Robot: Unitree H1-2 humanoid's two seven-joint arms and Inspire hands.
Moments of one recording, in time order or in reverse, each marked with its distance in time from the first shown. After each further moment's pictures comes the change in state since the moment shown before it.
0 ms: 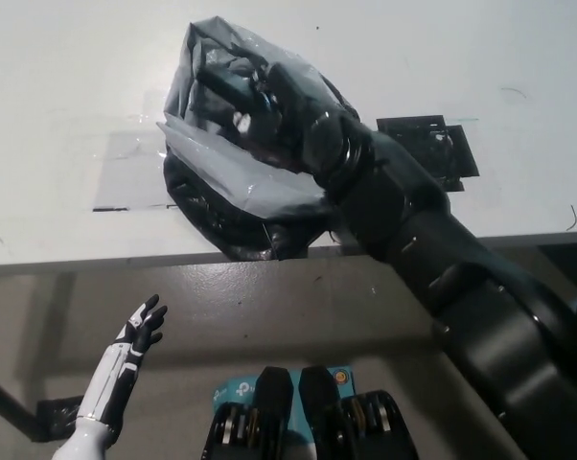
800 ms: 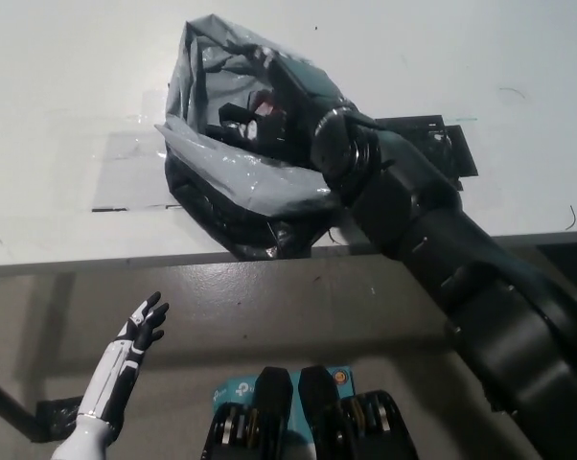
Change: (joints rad) left_arm -0.006 0.000 0.001 -0.004 -0.002 0.005 -0.007; right_arm 0.005 -0.038 0.070 -0.095 -0.060 -0.111 -0.014
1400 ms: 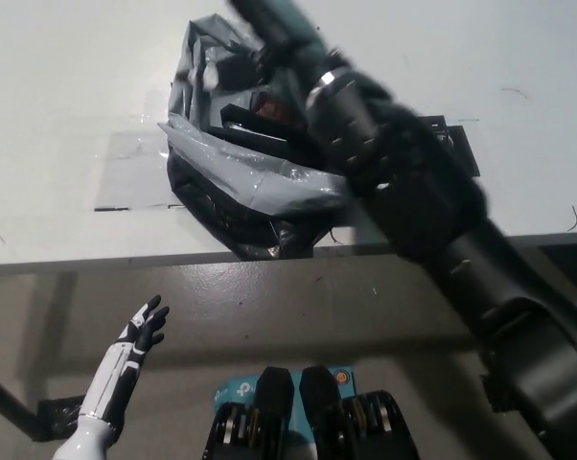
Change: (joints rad) left_arm -0.006 0.000 0.001 0.023 0.003 0.005 0.000; right_arm 0.140 -0.084 -0.106 -0.624 0.025 0.019 0.063
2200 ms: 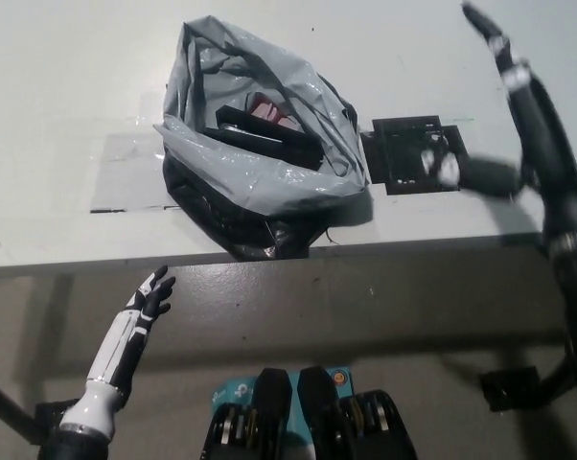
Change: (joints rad) left_arm -0.102 -0.001 0.002 0.059 0.002 0.008 0.000; right_arm 0.673 -0.229 -0.224 -0.788 0.143 0.016 0.025
